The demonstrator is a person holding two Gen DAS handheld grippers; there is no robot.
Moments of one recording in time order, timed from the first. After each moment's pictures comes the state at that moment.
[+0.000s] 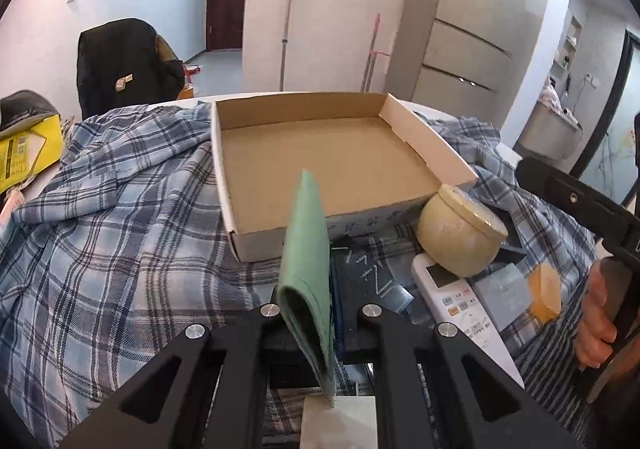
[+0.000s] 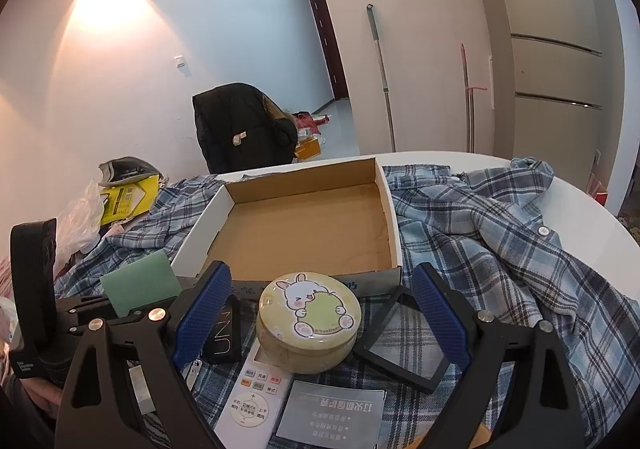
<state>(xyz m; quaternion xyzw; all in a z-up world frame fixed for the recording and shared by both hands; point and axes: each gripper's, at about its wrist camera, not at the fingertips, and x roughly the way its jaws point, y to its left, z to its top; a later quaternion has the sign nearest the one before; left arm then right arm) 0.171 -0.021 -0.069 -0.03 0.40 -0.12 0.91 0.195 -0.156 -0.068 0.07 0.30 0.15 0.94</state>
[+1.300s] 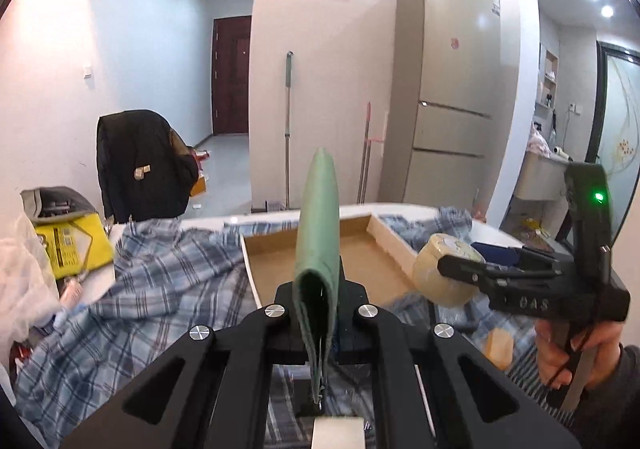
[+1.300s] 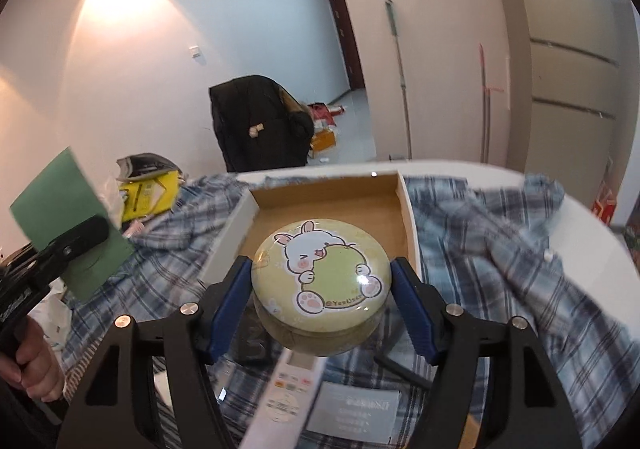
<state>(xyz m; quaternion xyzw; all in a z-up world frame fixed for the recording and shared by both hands) 0.123 -0.008 0.057 -0.01 0.24 -0.10 0.97 0.196 -0.142 -0.023 0.05 0.31 0.19 0.93</state>
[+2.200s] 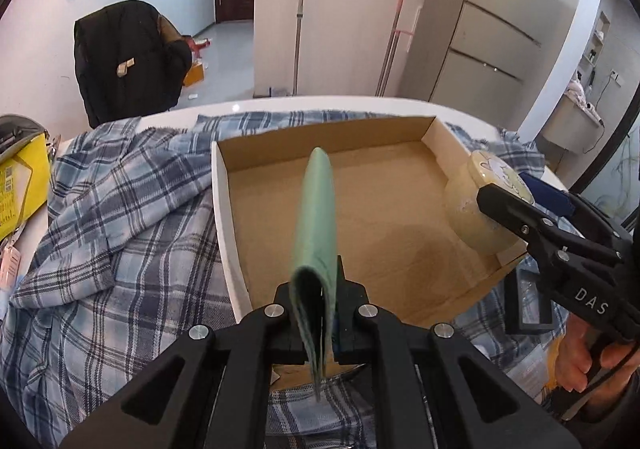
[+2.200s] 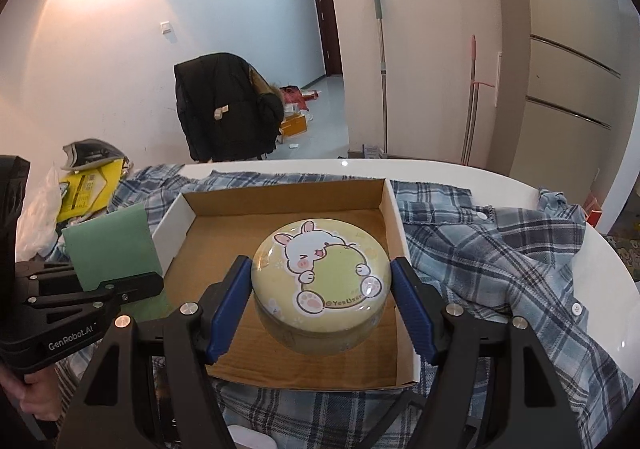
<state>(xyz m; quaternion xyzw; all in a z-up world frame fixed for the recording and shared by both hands) 0.276 -0.009 -0.056 -0.02 0.46 -0.08 0.89 0.296 -0.123 -0.077 0.01 0.35 0.13 0.93</state>
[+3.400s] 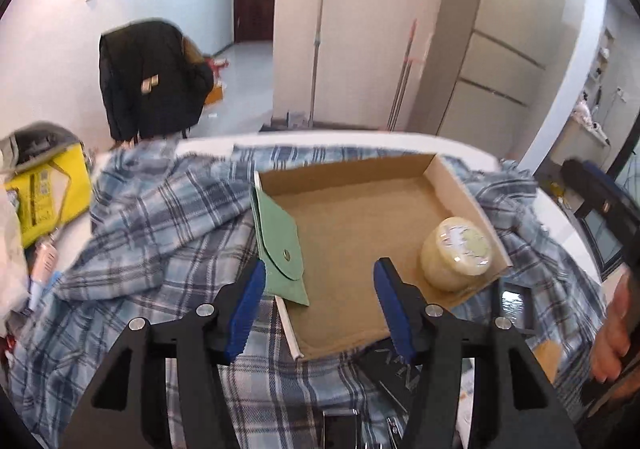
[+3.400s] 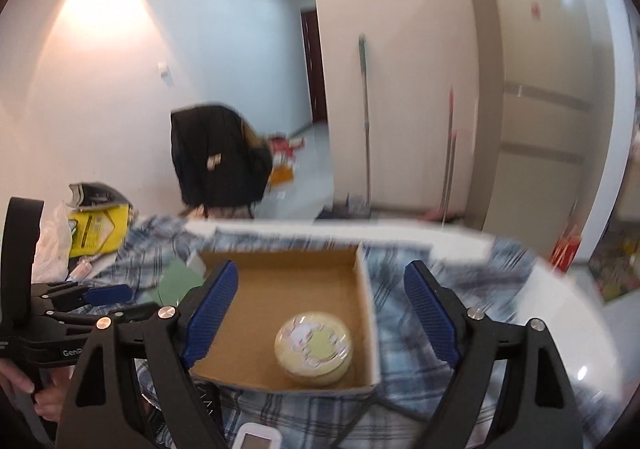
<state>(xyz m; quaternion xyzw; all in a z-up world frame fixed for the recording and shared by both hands) 0.236 0.008 0.004 -0.03 0.40 -0.06 0.91 0.244 -0.140 0.005 0.01 0.24 0.10 0.97</state>
